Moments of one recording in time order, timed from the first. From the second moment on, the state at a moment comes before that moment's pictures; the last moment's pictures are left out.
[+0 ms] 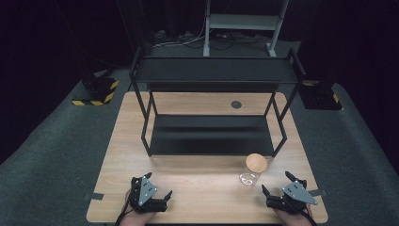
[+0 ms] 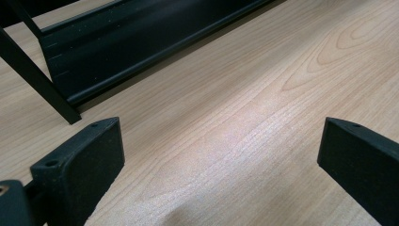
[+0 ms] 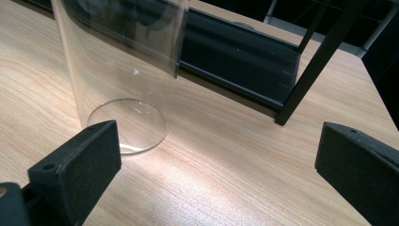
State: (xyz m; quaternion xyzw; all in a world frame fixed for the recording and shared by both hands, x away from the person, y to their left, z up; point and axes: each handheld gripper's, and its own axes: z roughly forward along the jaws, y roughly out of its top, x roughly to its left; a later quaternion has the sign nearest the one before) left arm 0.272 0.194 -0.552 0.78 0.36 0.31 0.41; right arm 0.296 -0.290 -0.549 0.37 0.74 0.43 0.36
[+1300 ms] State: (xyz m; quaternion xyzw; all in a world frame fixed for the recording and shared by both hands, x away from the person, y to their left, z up) left arm 0.271 0.191 -0.552 0.79 0.35 0.31 0.40; right arm 0.295 -0.294 -0.546 0.38 0.73 0.43 0.36
